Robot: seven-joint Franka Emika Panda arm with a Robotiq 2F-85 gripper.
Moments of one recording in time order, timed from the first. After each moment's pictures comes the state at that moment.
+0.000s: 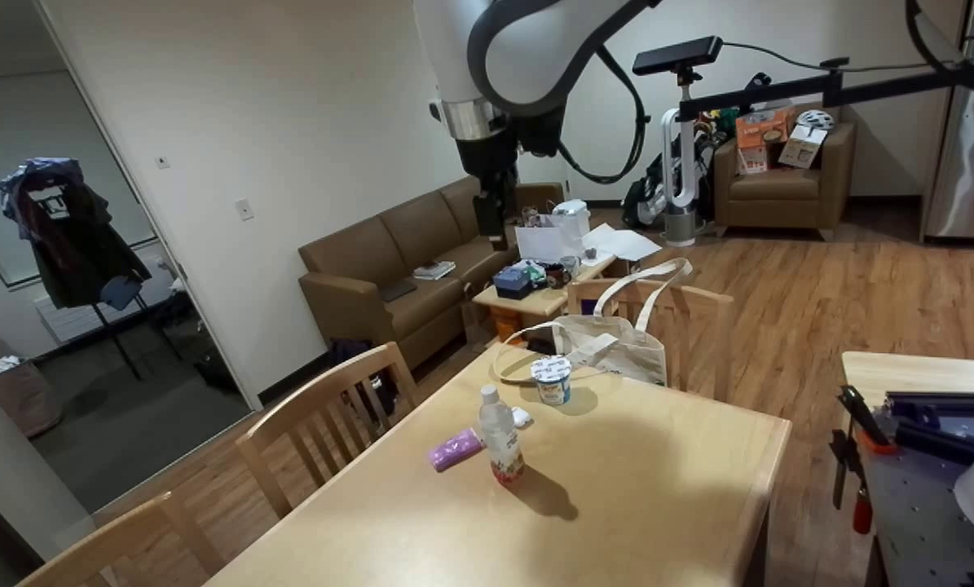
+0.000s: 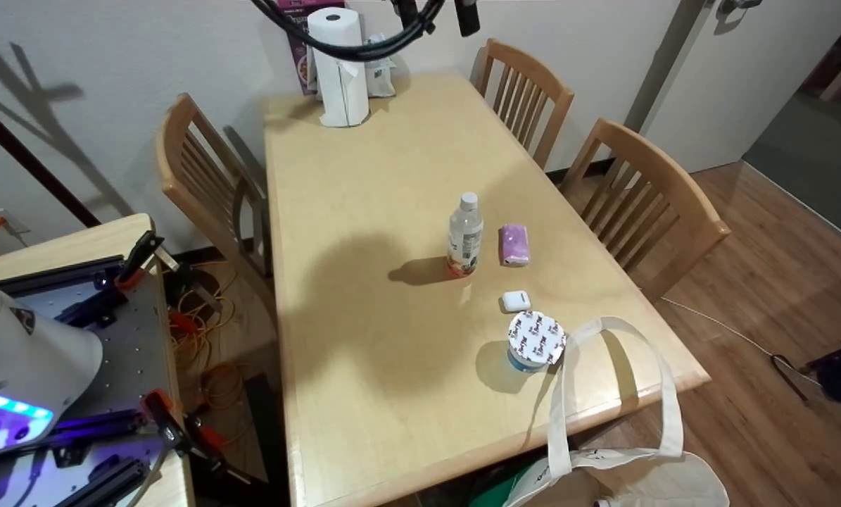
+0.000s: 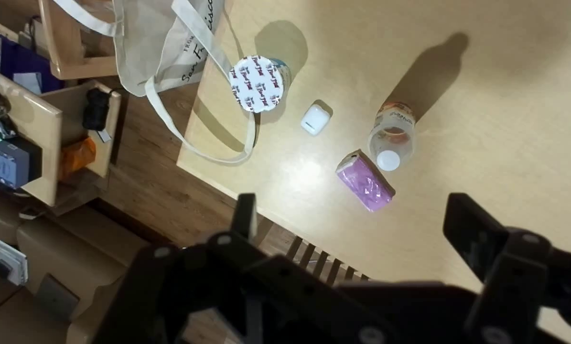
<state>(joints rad) -0.02 0.00 0.05 -1.97 -0.36 2.08 -0.01</state>
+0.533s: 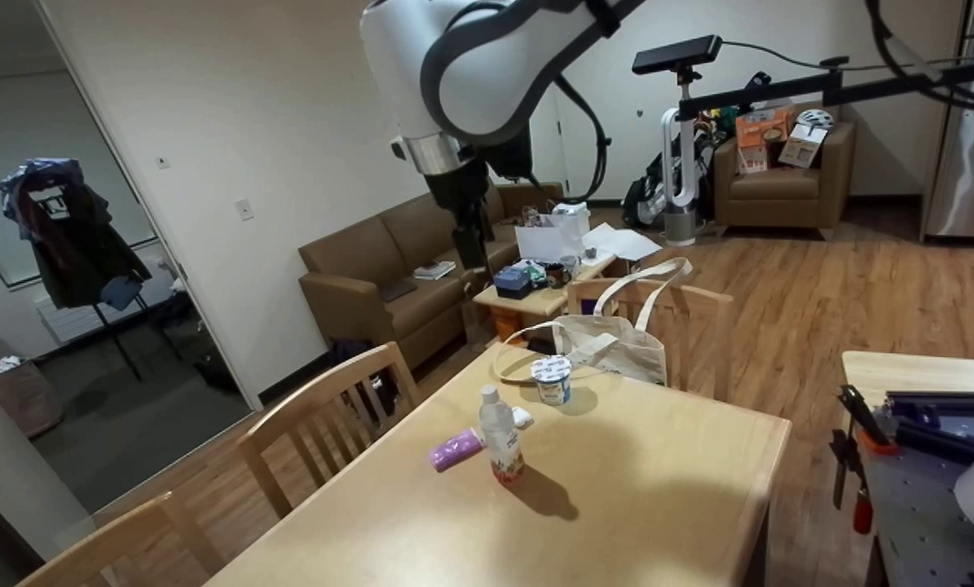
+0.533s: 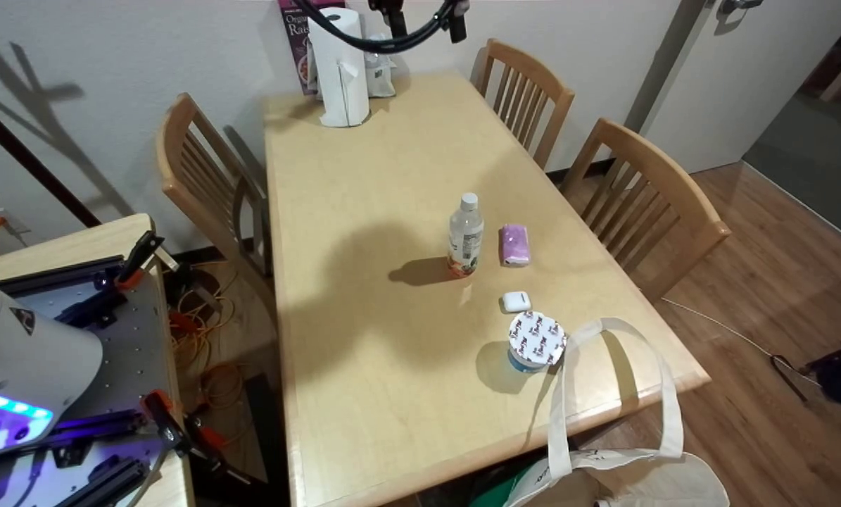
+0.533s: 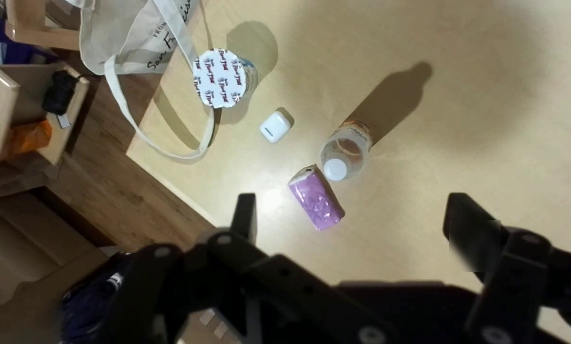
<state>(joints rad) 0.05 0.13 0.07 -1.84 -0.36 1.98 -0.10</state>
